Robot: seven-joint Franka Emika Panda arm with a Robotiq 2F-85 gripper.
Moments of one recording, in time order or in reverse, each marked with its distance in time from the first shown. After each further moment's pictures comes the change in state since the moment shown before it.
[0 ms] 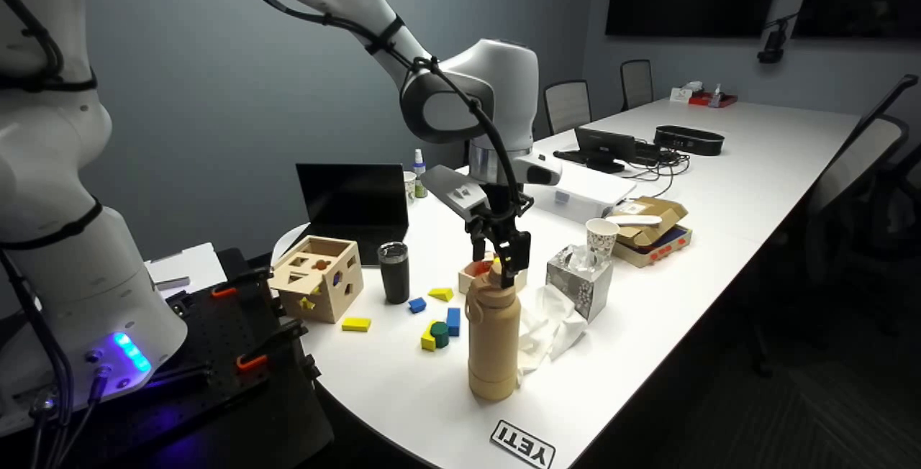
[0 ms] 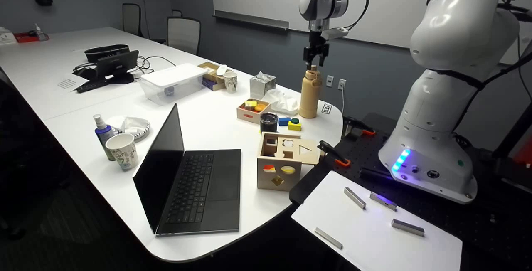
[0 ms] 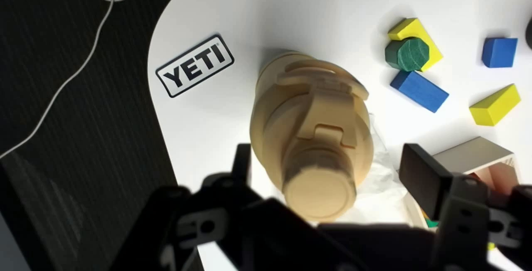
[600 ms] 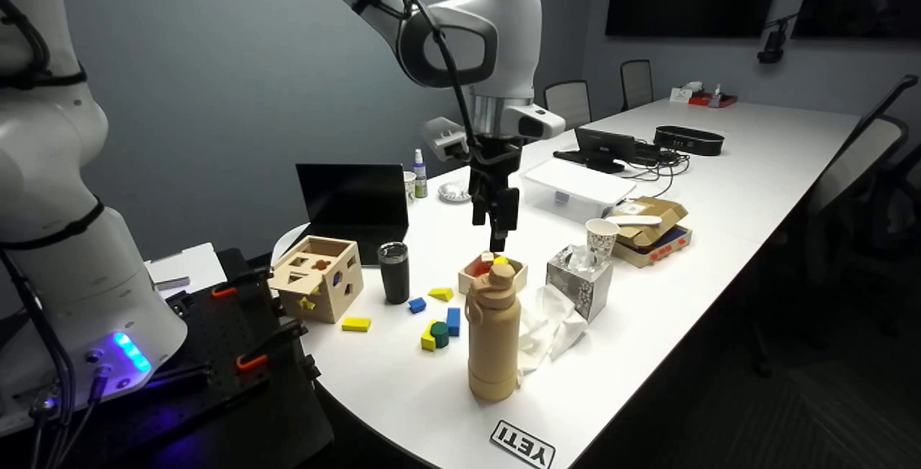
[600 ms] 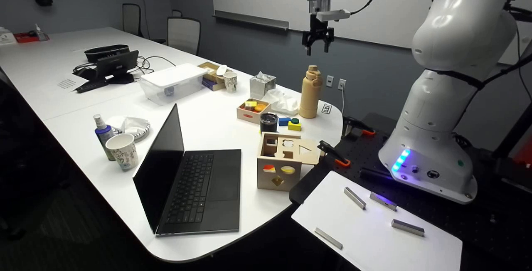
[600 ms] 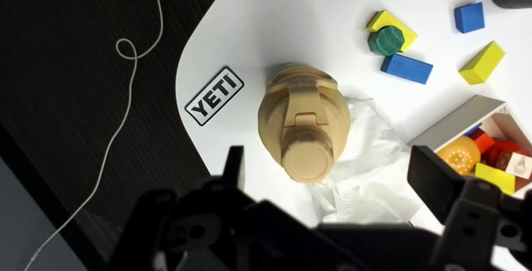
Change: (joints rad) arm 0.047 -0.118 -0.032 0.038 -0.064 -0.198 0.311
